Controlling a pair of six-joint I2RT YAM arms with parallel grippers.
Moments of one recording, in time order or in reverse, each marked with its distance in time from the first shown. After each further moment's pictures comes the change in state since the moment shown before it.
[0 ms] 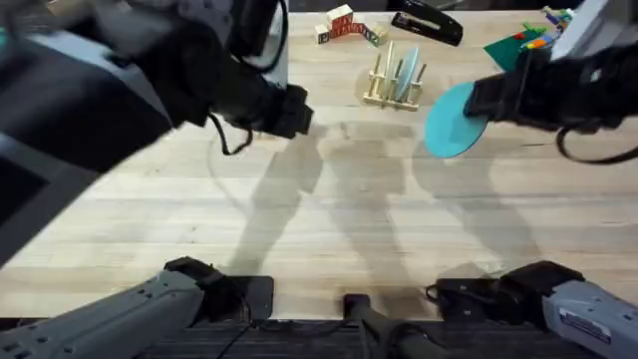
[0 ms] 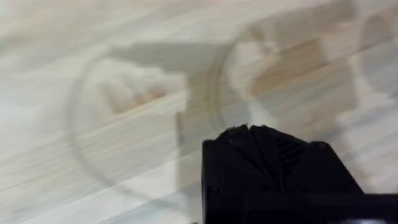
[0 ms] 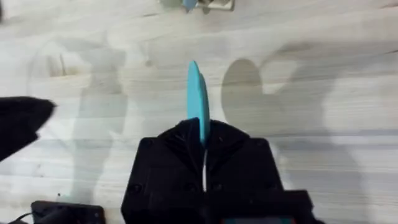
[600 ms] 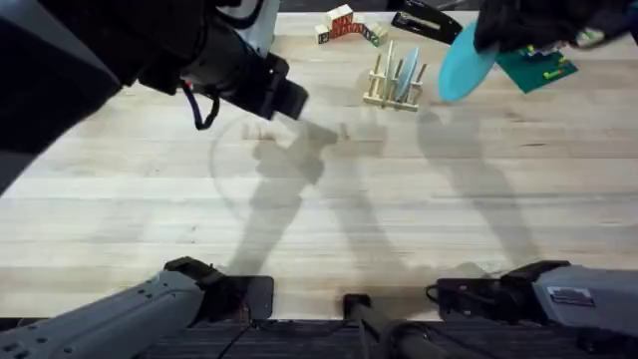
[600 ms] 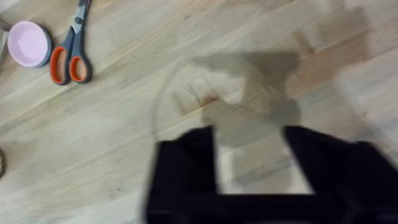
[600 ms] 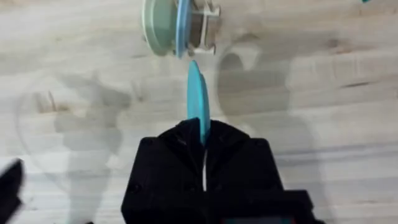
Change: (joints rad) left arm 0.000 0.000 0.215 -0.185 -0.205 0.201; right arm 0.001 0.390 0.527 -0.217 0.128 -0.022
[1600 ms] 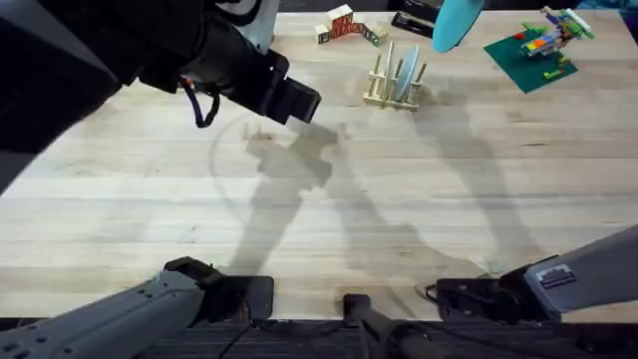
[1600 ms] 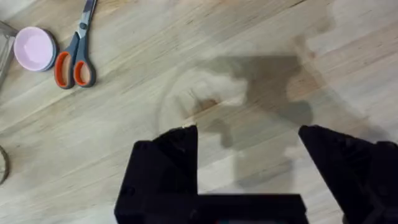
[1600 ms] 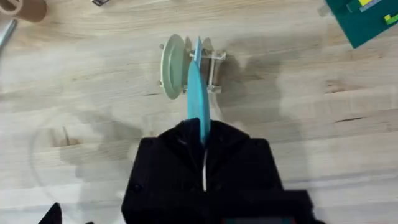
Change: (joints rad) left arm 0.000 0.000 0.002 0.014 -0.007 0.008; right arm 0.000 0.283 0.409 -0.102 0.049 -0.003
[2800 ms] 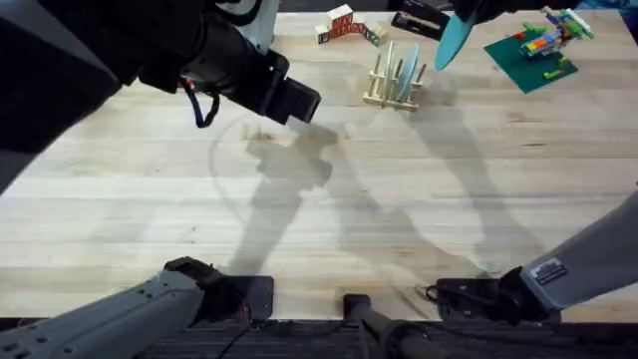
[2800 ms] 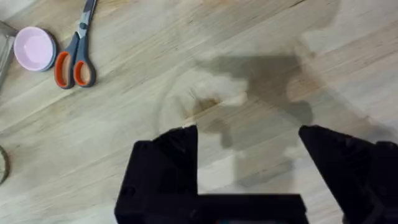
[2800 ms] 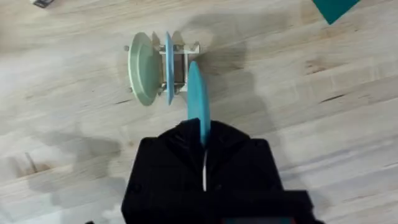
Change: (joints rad) left arm 0.000 0.000 0.000 0.000 0.000 0.000; right arm 0.037 0.101 0.002 -0.051 0.134 0.129
